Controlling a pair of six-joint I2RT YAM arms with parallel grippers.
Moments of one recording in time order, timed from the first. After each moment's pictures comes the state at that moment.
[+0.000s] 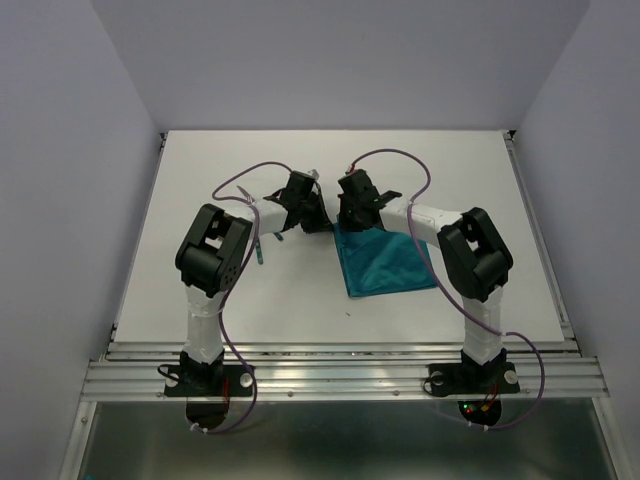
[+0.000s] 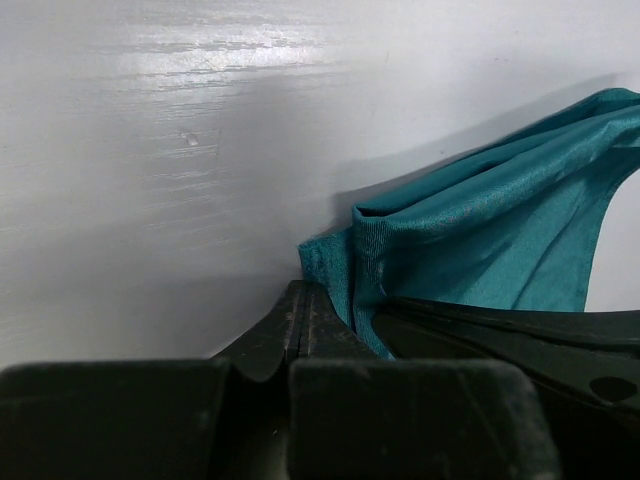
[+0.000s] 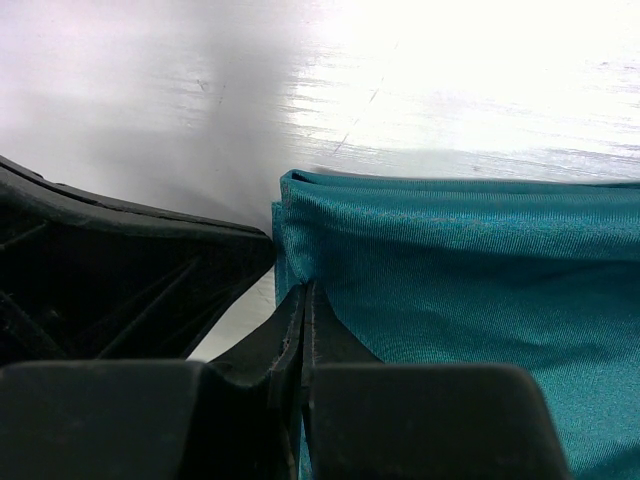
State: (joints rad) left arm -0.50 2.04 1.28 -0.07 0.24 -0.70; right arm 0.62 2.02 1.42 -0.30 0.12 0.55
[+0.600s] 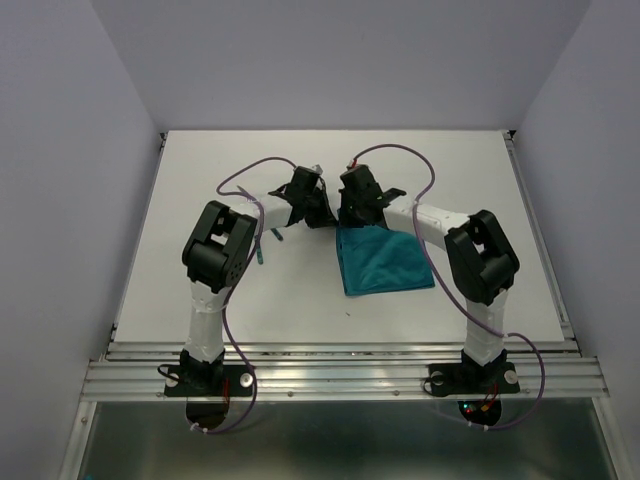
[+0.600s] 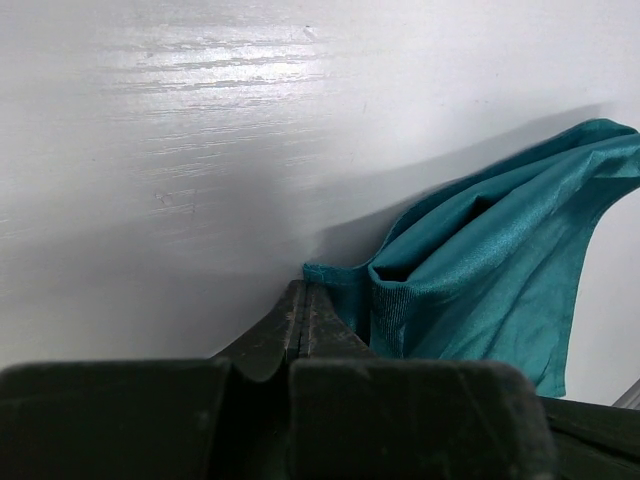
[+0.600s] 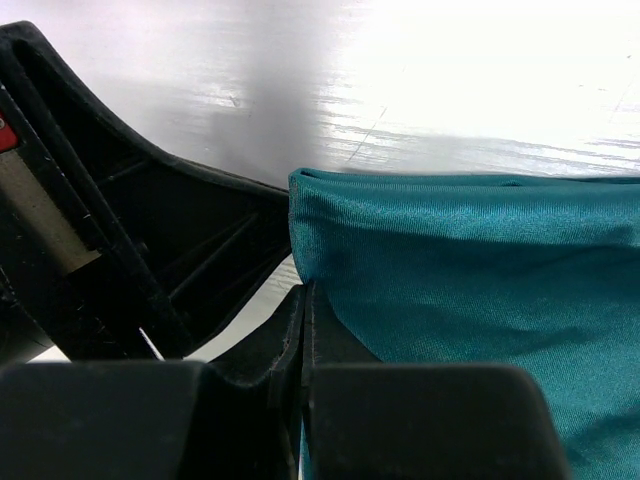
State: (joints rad) left arm -0.50 2.10 1.37 -0.09 0.23 -0.71; right arm 0.62 1.97 1.42 -0.31 0.12 0.55
